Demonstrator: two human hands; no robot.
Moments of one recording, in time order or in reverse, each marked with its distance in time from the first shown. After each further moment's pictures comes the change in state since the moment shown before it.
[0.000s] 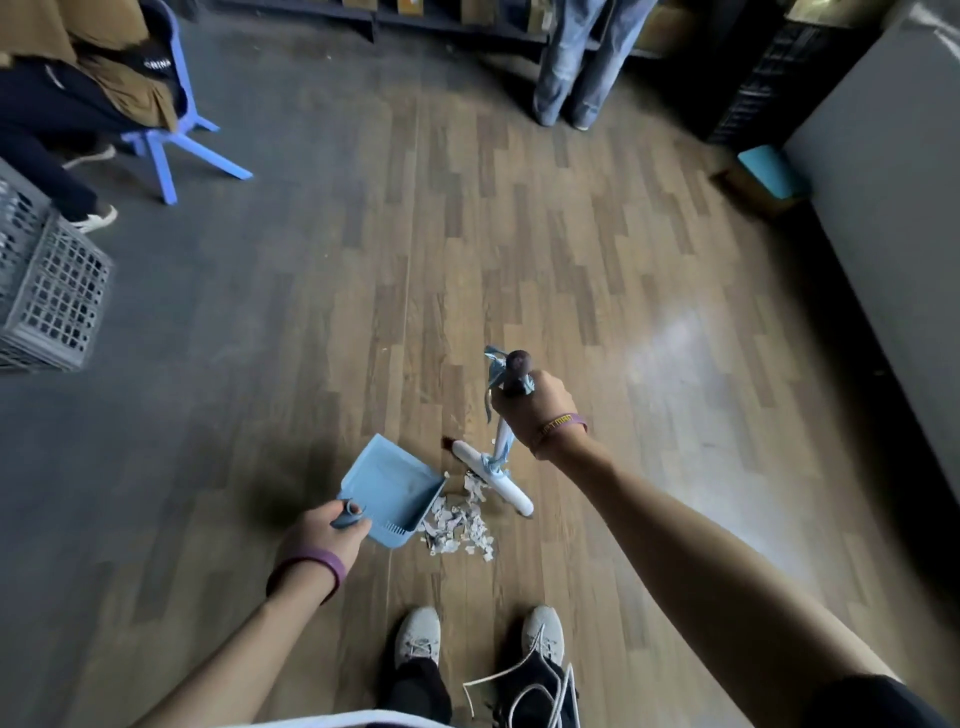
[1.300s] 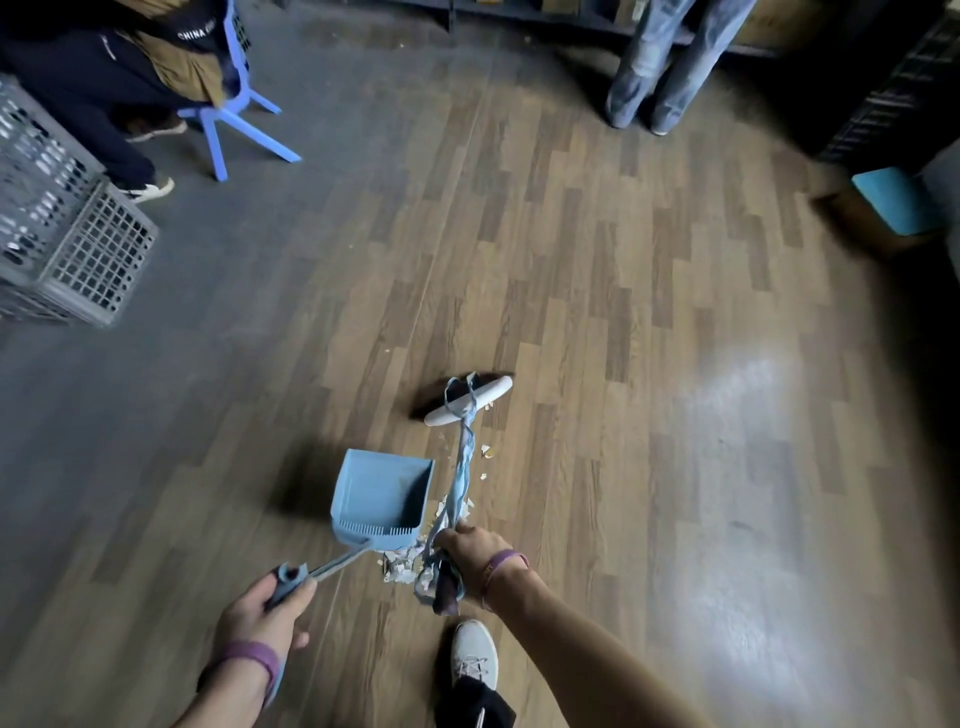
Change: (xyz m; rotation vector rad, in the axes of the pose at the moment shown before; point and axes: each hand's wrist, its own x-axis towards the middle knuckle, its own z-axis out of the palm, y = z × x) left_hand -0.015 0.053 0.167 -0.515 0.315 -0.274; right_hand 0.107 0.211 0.058 -0.403 -0.618 -0.467
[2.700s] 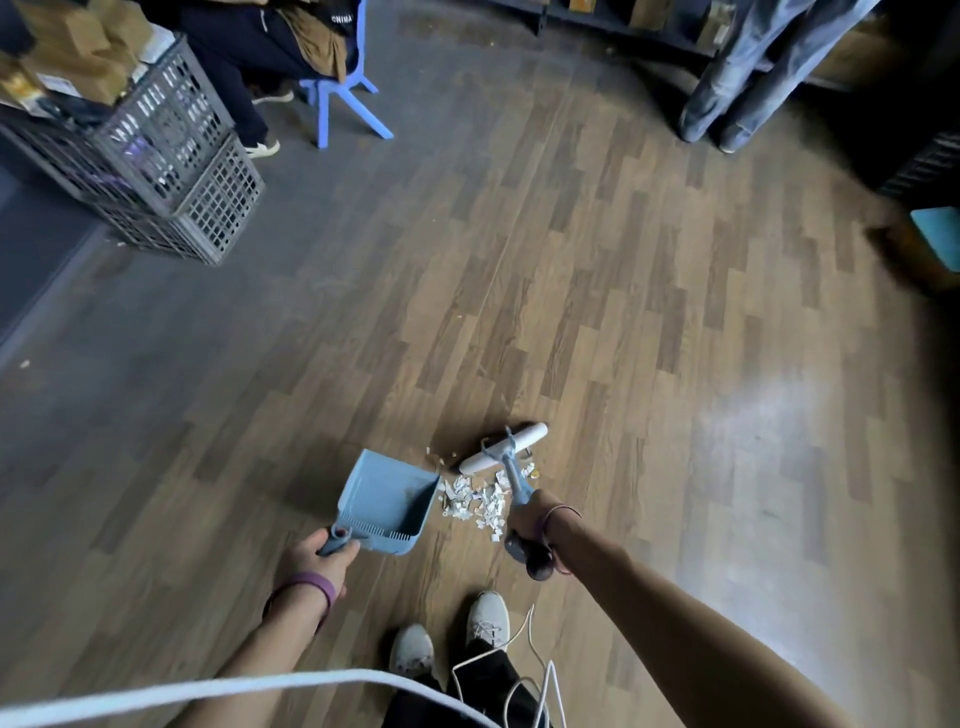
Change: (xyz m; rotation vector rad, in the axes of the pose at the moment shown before) left_hand -0.011 -0.096 -0.159 0.132 -0.035 0.015; right_hand -0.090 -0.161 0.047 0.506 -0.071 0.569
